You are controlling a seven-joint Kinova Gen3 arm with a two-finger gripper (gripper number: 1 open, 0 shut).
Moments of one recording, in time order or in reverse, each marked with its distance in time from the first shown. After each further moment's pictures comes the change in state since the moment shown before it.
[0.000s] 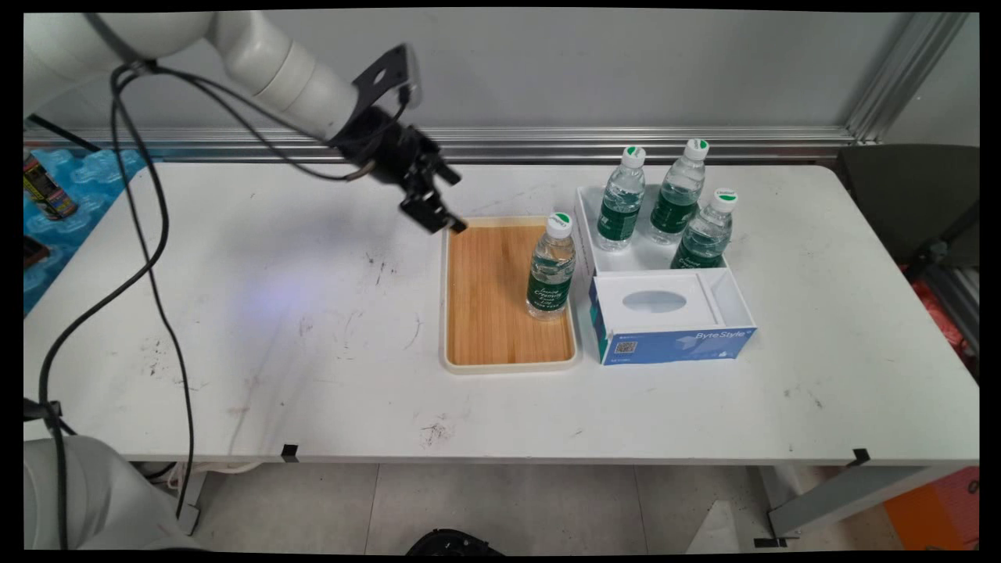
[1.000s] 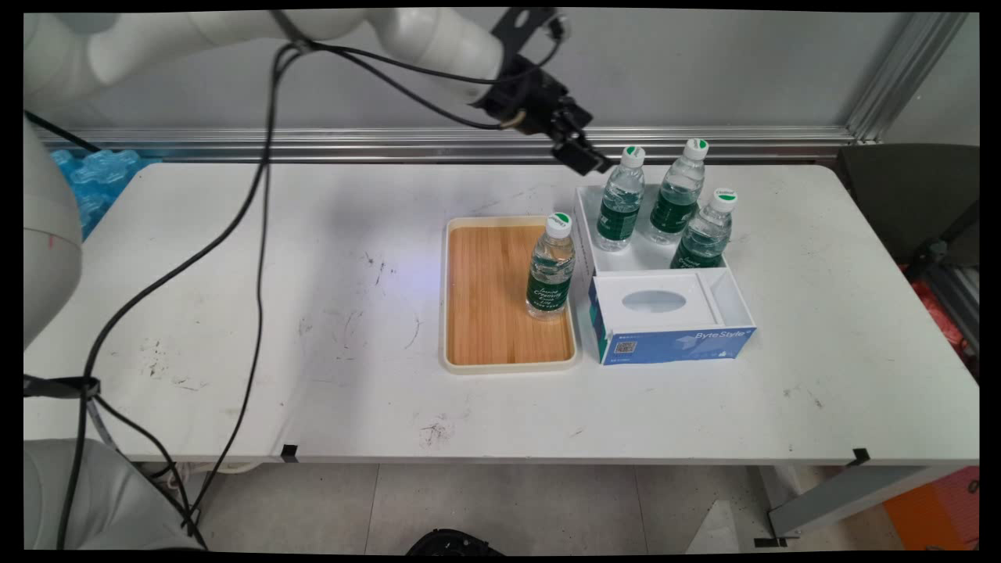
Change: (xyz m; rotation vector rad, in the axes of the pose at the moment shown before) arm 0.128 -0.013 0.086 0.054 0.215 -0.036
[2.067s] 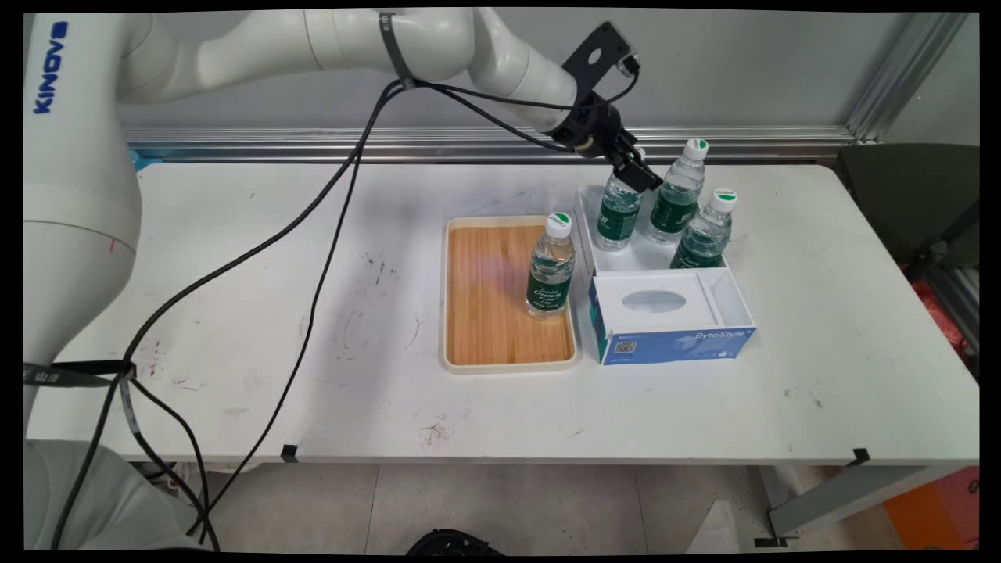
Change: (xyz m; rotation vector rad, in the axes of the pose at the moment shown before) arm 0.010 -0.004 0.097 0.018 -0.025 -0.067
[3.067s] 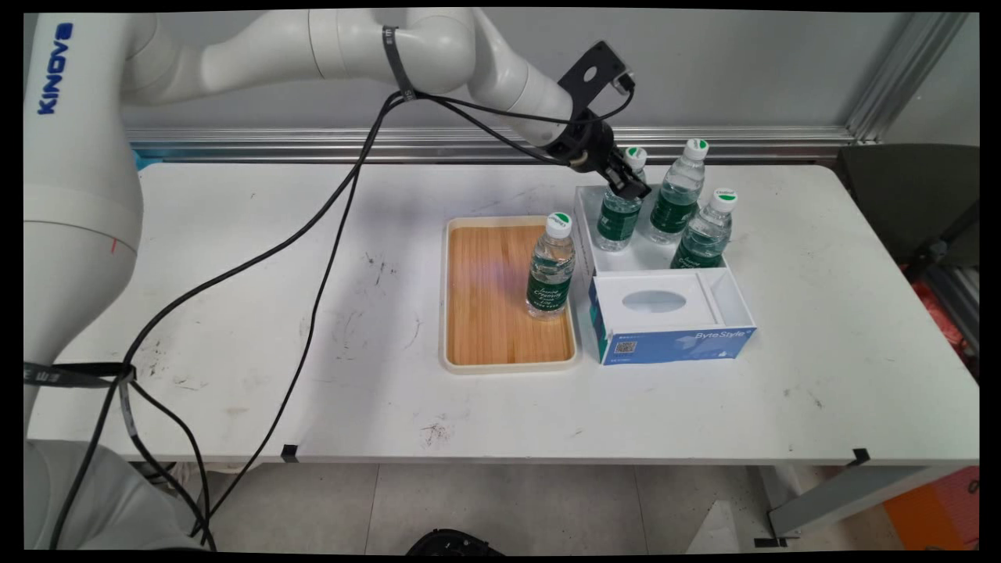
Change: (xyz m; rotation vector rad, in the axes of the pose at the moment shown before) arm -0.016 0.005 0.006 -0.005 -0.047 -0.032
